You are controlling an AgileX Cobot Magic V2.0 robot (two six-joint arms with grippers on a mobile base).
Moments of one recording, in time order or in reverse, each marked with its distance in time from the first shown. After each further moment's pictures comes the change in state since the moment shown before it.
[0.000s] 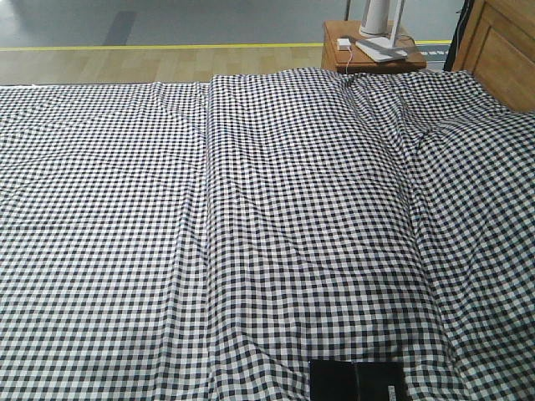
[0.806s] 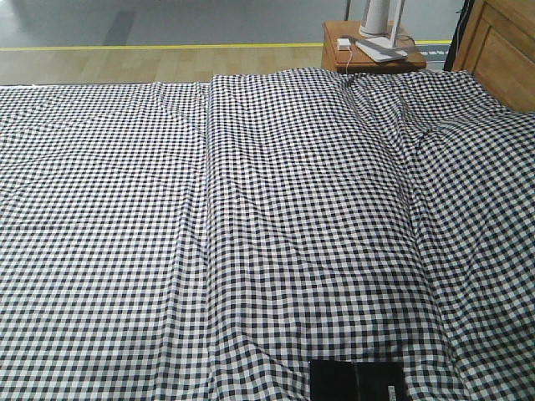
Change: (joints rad) left arm 0.000 0.000 0.000 0.000 0.000 0.000; right arm 0.000 0.000 0.000 0.000 0.000 0.000
